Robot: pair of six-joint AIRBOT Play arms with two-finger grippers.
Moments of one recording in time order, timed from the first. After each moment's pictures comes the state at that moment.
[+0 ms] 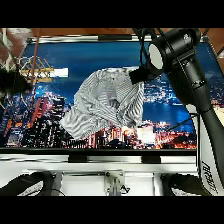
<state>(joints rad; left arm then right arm) -0.27 -1.08 1.82 1.43 -1.81 -1.58 0.58 -1.45 1.91 -1.93 1.56 1.68</state>
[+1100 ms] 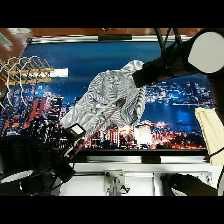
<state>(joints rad) -1.12 -0.83 1.03 1.58 -1.69 -1.91 0.58 -1.27 1.91 -1.69 1.58 1.58</state>
